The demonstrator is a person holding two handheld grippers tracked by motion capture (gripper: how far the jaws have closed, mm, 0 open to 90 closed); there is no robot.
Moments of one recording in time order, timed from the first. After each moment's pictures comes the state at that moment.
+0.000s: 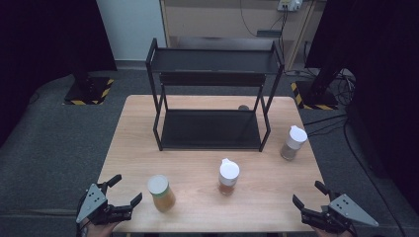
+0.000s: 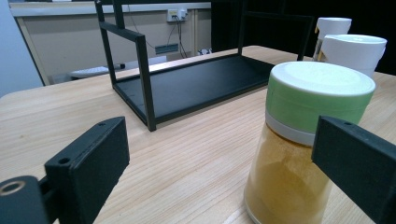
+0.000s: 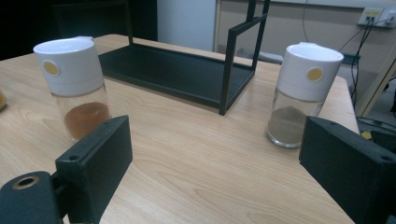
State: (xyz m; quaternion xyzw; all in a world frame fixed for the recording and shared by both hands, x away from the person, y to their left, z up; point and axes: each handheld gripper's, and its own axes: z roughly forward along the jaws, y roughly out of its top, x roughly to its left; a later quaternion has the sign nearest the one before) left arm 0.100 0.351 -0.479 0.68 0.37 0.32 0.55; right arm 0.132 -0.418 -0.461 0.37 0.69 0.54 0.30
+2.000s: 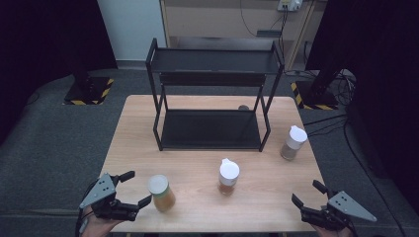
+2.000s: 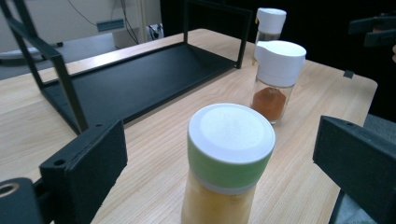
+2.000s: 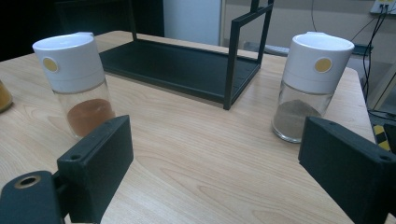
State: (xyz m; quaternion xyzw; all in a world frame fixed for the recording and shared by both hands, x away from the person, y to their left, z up) left arm 0.136 0.340 -0.409 0.75 0.32 0.21 0.54; right arm 0.140 -0.423 -0.461 0.38 0.70 0.54 0.28
